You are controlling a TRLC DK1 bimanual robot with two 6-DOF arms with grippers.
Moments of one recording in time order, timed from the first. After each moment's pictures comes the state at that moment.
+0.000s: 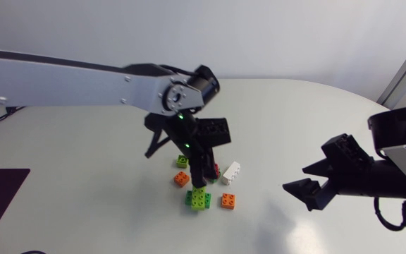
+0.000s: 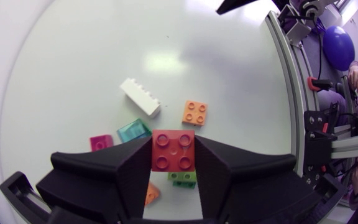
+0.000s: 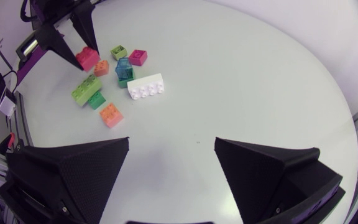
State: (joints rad) left arm -0.70 1.88 1.44 -0.80 0.31 0.77; right arm 0.06 1.02 0.57 -0.43 -0.40 -0.43
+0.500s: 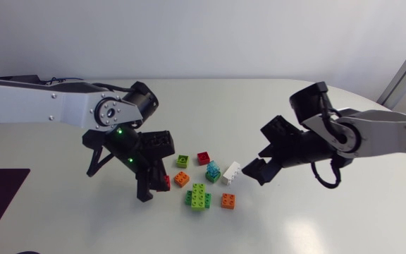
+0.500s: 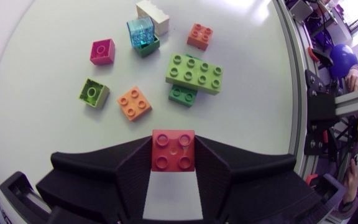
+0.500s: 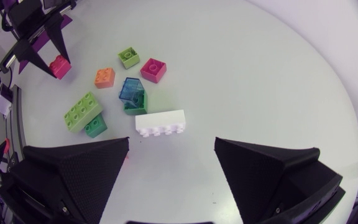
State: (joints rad) left arm -0.49 1.68 1.08 -0.76 0.31 0.84; right arm 0.32 1.48 0.83 -0.28 -0.30 -0.36
